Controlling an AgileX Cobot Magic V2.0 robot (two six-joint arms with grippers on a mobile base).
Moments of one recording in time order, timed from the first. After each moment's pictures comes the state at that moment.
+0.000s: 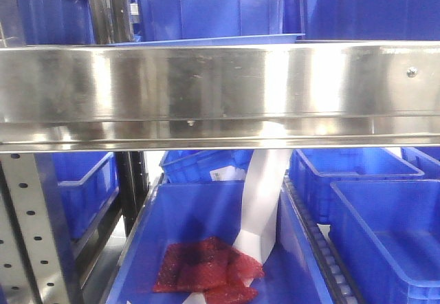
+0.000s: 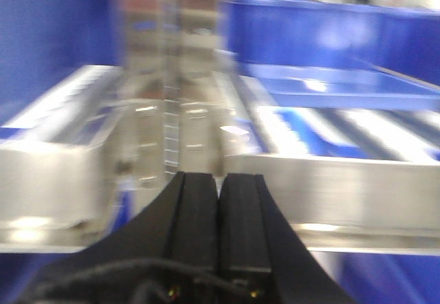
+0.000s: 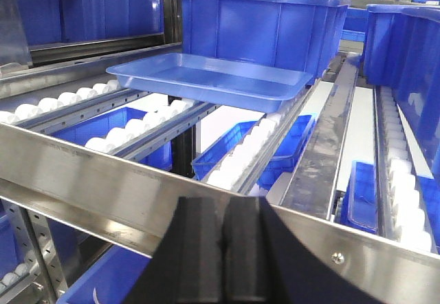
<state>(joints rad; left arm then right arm) -0.07 0.01 -0.31 -0.06 0.44 -0.02 0.44 0.41 -0.39 -0.24 0.15 0.28</state>
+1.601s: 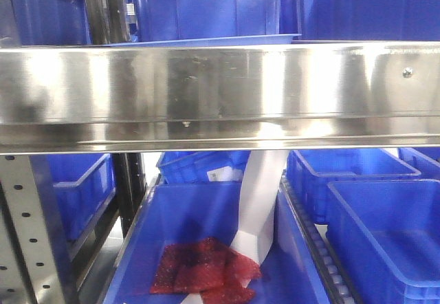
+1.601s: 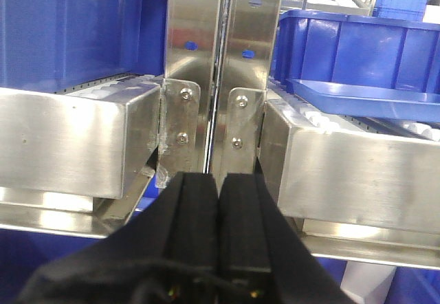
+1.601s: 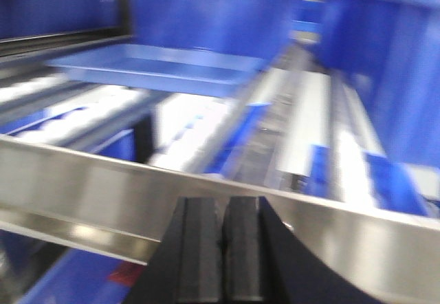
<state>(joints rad) -0.02 -0.01 0.03 -0.07 0.01 -0.02 0.24 0.39 -0.30 0.01 0.07 0.04</state>
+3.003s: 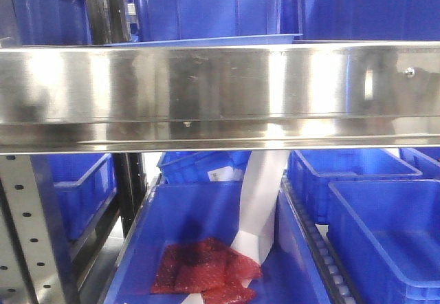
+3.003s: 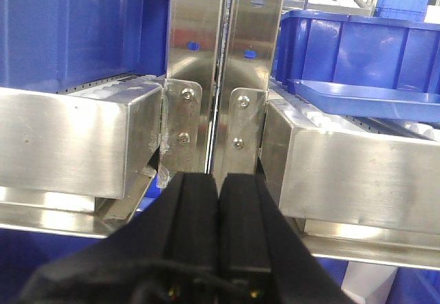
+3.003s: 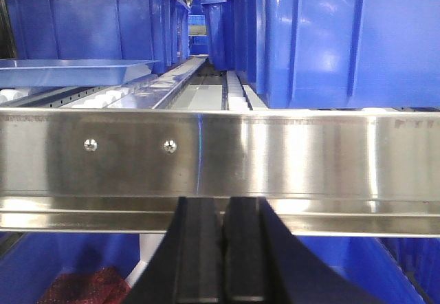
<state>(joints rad) -0.02 -0.01 0.03 -0.07 0.01 -0.02 0.00 -0.01 0.03 0.11 0.03 -0.04</state>
